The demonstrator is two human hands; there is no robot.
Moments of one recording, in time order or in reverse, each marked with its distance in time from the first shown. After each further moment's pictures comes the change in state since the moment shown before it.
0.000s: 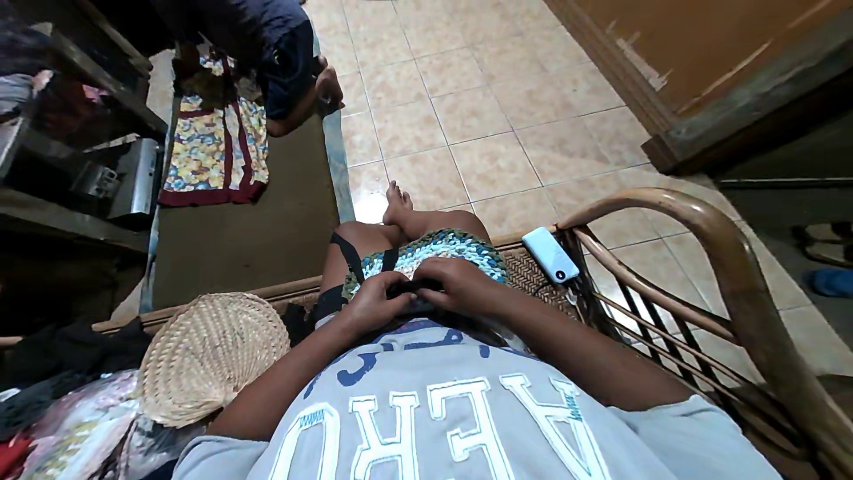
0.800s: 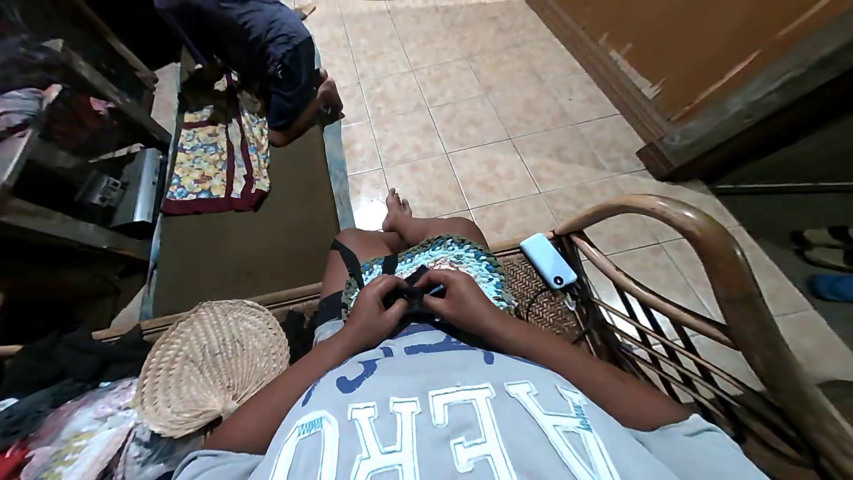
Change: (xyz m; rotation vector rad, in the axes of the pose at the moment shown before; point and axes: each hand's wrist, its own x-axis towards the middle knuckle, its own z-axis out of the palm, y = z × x) left_hand -0.004 -0.016 0.016 0.103 0.276 0.276; right_hand -0.008 -0.018 0.013 0.391 0.129 0.447
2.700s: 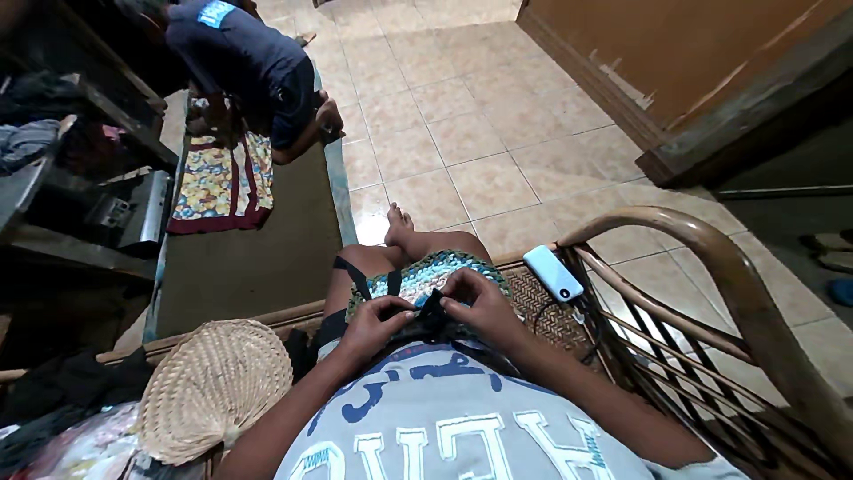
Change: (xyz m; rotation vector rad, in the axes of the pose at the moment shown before) left_hand 0.003 0.000 -0.009 -0.342 -0.073 -0.255; right_hand -0.012 0.008 -0.013 0.283 0.256 -0.065
